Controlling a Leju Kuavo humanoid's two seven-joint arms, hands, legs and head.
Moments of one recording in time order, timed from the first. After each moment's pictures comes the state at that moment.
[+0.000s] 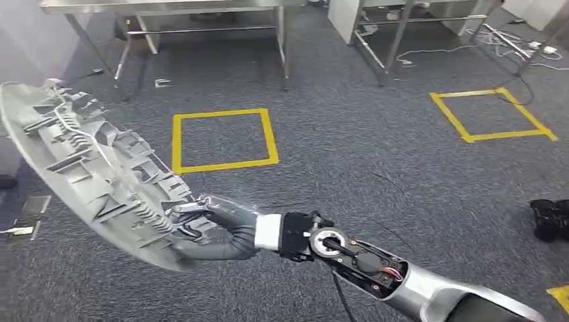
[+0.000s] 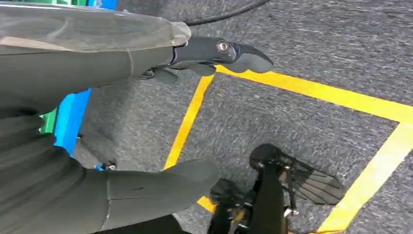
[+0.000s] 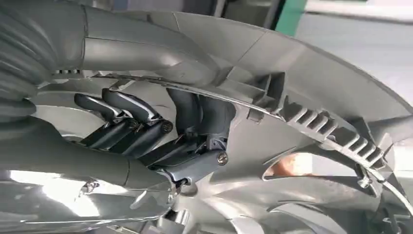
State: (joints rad) left arm -0.11 0.12 -0.99 -0.21 1.31 0.23 0.00; right arm -0.46 0.06 0.87 -1.53 -0.34 0.29 -0.47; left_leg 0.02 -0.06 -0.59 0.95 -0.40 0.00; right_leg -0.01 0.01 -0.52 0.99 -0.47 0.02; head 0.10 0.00
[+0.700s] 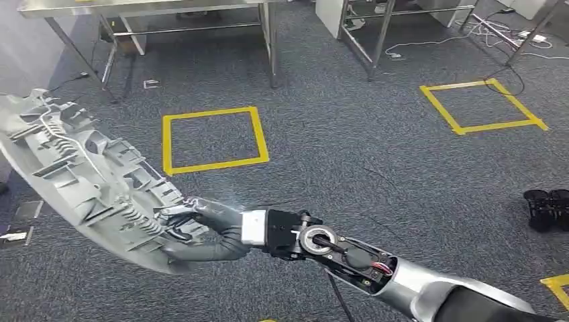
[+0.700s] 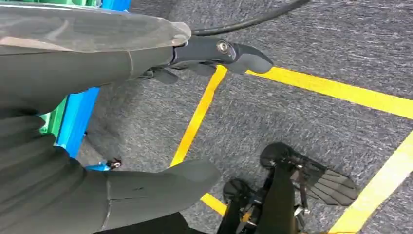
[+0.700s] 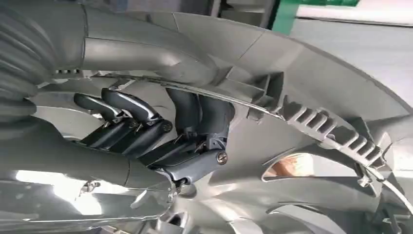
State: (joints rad) left arm -0.10 0.11 -0.98 -0.21 1.32 0.25 0.00; right arm -0.46 0.06 0.87 -1.50 -0.35 0.30 -0.46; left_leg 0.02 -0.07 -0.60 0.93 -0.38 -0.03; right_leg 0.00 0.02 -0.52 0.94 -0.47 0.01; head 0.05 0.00
